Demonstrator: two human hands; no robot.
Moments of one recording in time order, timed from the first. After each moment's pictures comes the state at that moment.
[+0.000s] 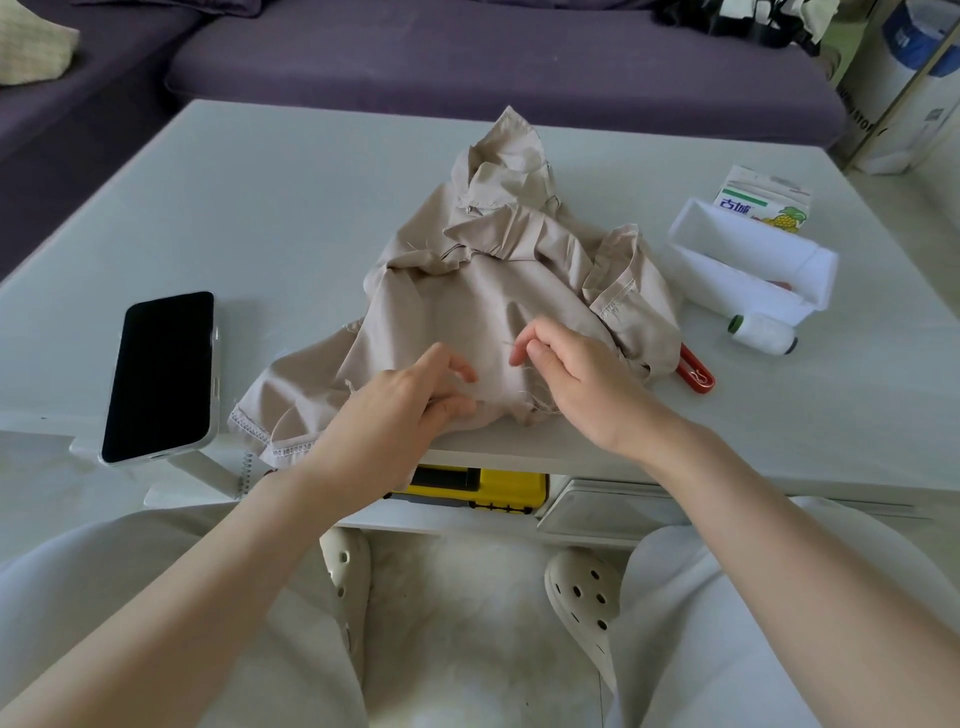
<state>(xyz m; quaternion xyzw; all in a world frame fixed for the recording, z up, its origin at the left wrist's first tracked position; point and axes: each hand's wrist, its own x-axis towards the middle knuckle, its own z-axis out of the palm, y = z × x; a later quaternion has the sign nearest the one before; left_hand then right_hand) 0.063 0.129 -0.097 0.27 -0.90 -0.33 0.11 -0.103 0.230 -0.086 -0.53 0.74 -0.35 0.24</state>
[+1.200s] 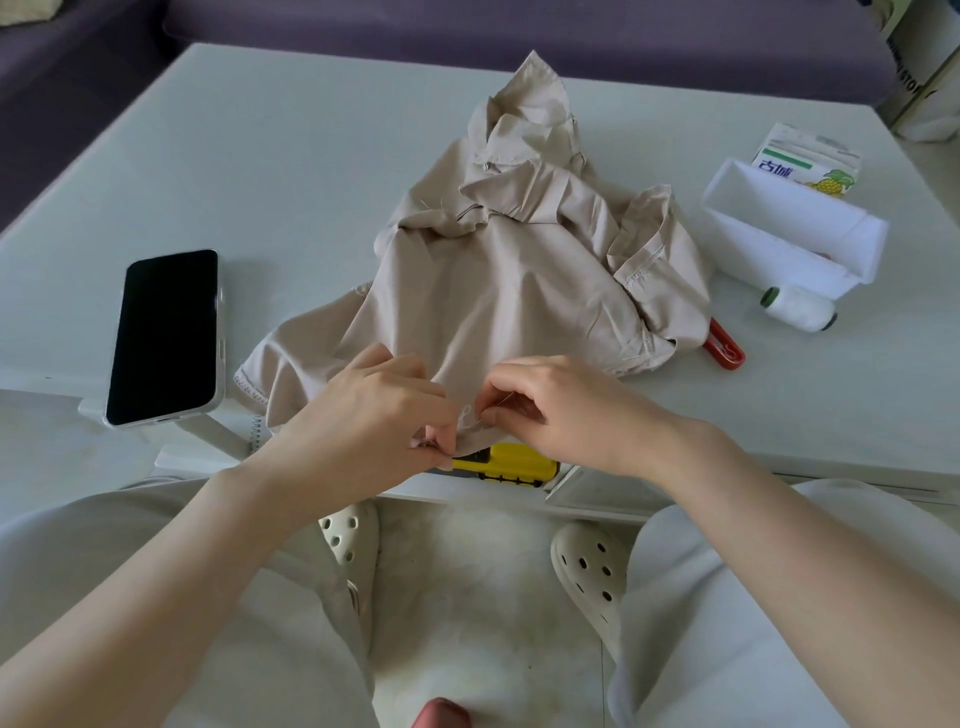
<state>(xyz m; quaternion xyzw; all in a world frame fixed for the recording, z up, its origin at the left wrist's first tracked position) 0.093 0.122 -0.104 0.08 -0.98 -0.16 0.10 -0.084 0.228 -0.107 -0.70 0.65 -0.21 0.21</state>
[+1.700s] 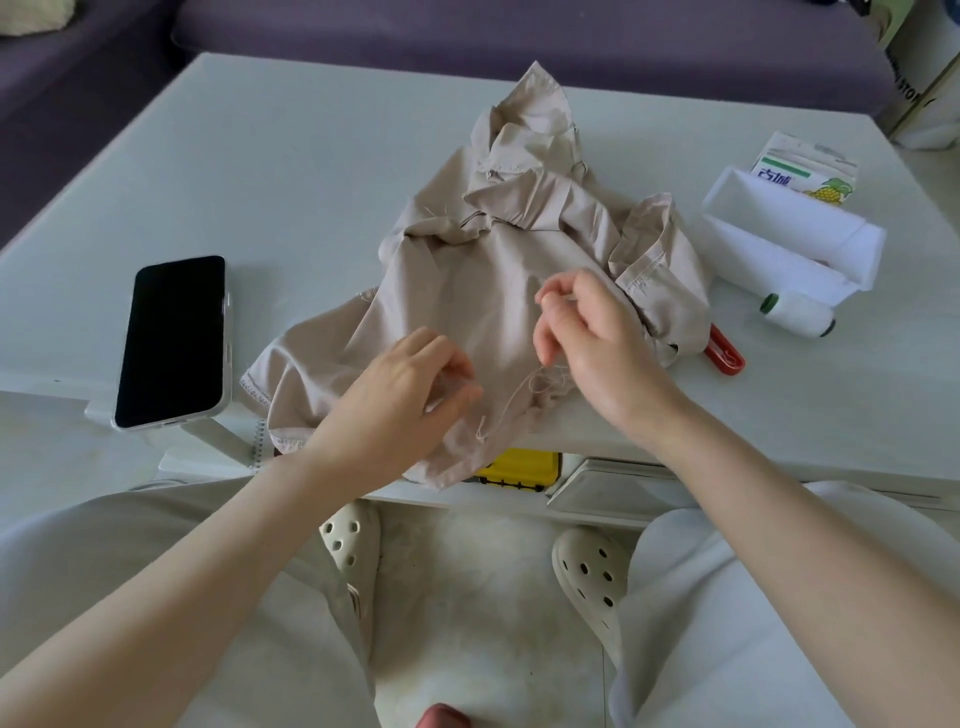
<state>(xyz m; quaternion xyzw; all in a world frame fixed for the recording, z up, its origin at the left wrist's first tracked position) 0.074 0.124 -0.115 0.24 -0.92 -0.26 0.15 -0.088 0.221 -0.088 -0.46 0.69 -0.49 0.26</state>
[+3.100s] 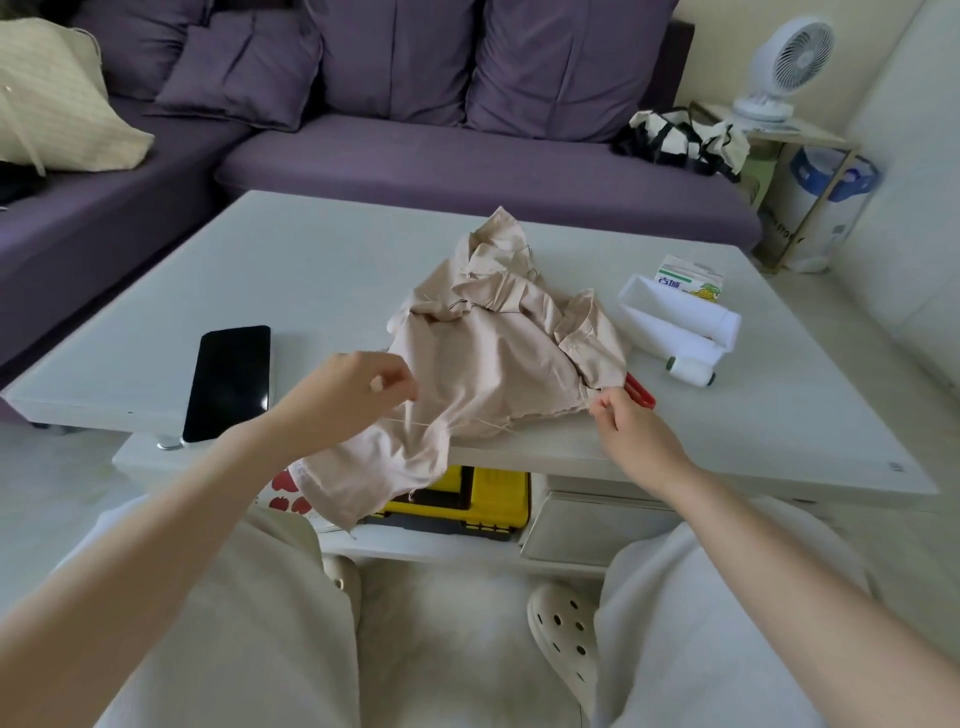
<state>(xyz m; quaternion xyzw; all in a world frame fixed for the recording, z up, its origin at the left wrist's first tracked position) 0.118 0.121 -0.048 0.30 -0.90 -0.30 0.12 -0.124 0.300 -0.110 -0.40 0.88 -0.22 0.12</state>
